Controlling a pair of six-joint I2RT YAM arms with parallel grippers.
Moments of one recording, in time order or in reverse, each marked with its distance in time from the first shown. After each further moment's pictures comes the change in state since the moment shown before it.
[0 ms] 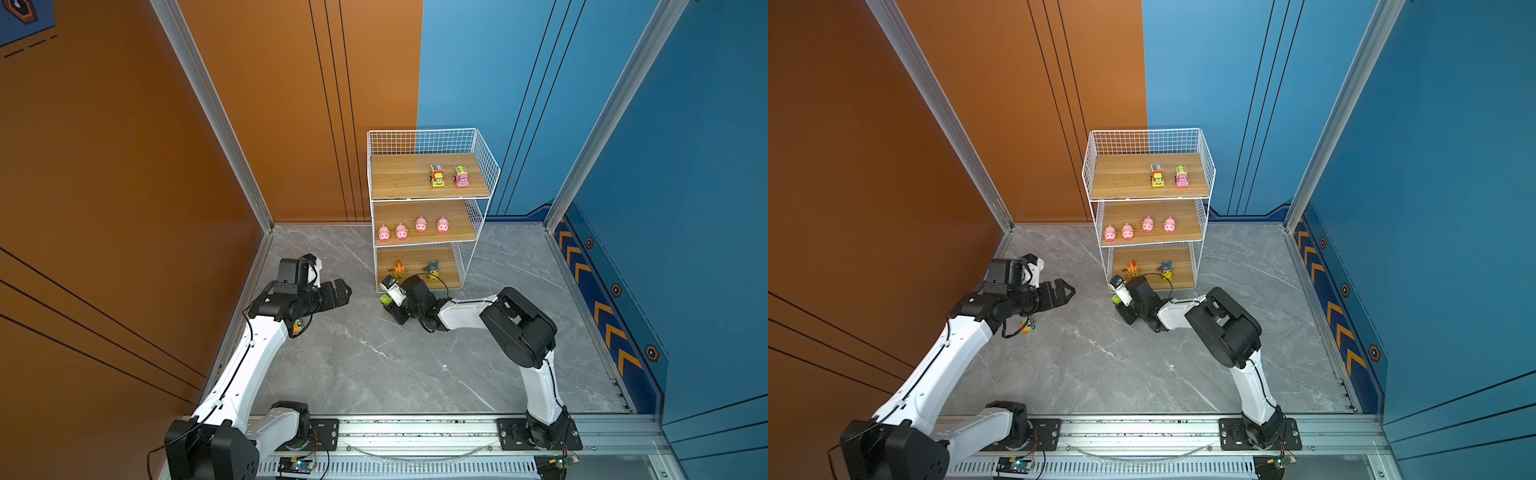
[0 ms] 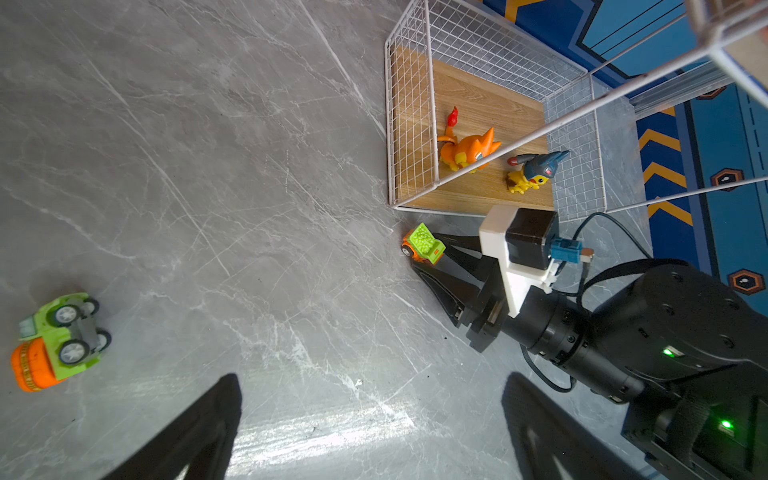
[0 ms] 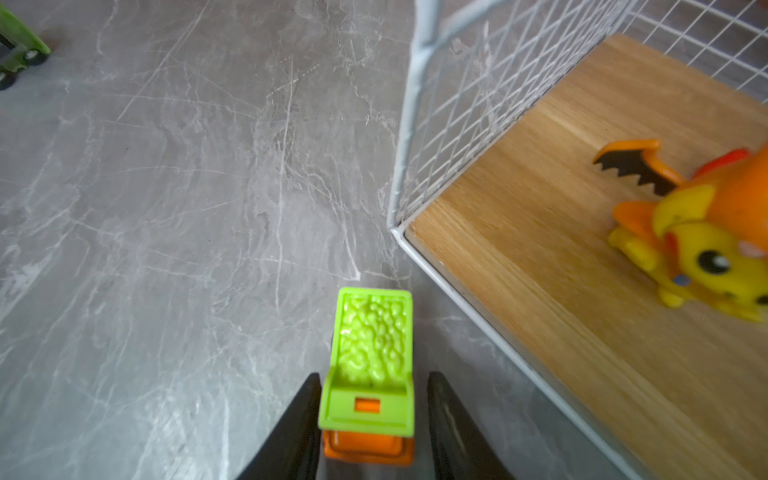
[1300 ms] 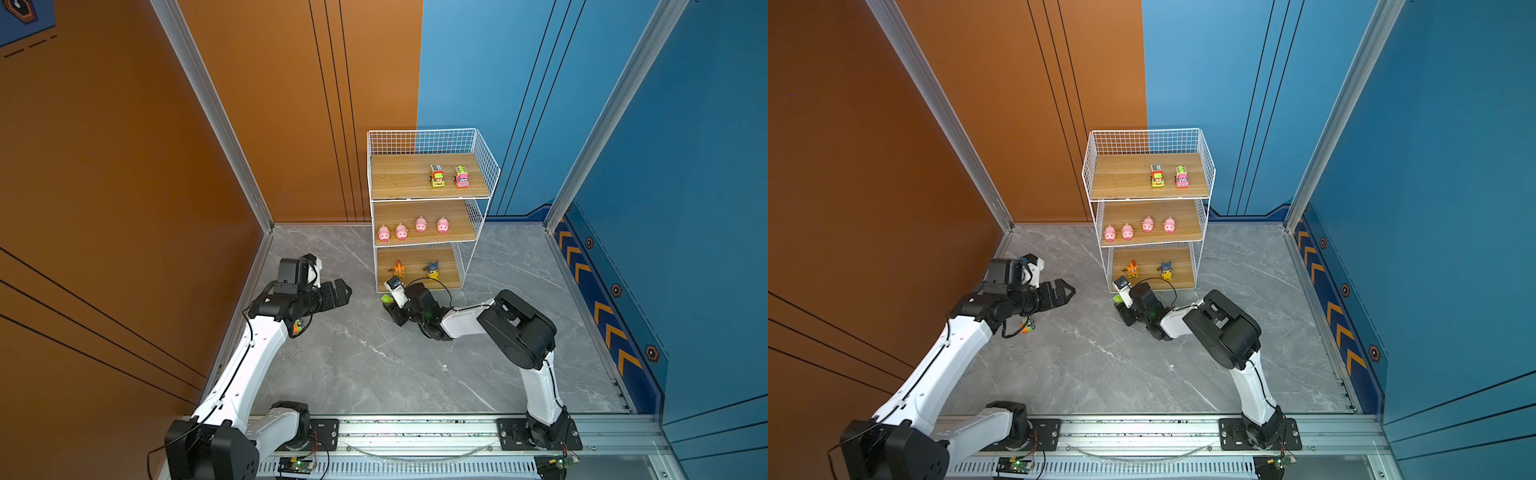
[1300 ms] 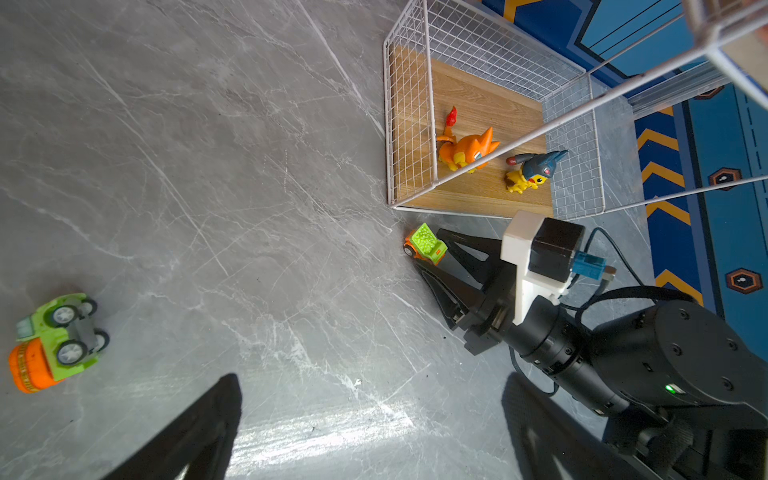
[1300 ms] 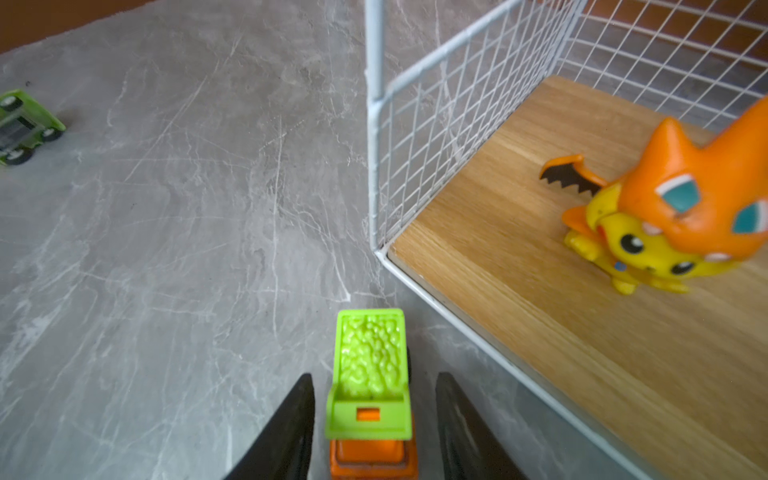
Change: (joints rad) left arm 0.000 0.000 0.000 0.001 0.003 0.000; right arm 0.008 -0.016 -0.128 0.272 0.050 0.085
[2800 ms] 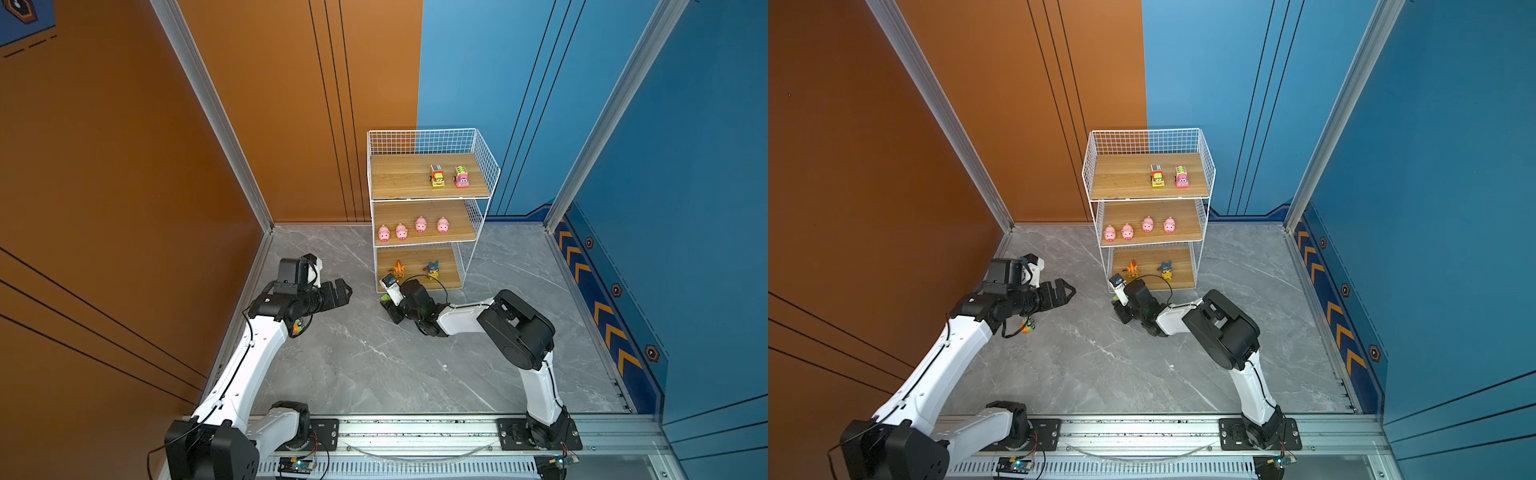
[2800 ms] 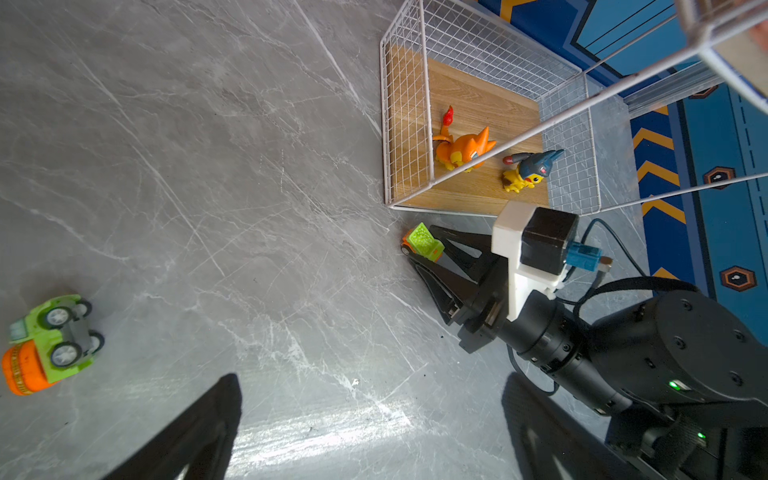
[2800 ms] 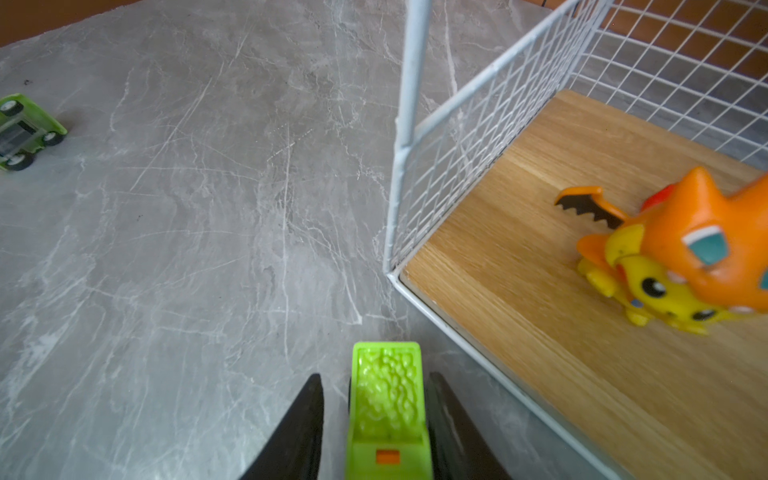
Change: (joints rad) left arm 0.000 0.000 0.000 0.002 0.008 0.000; right arm 0.015 0.005 0.083 -0.119 0.014 -0.023
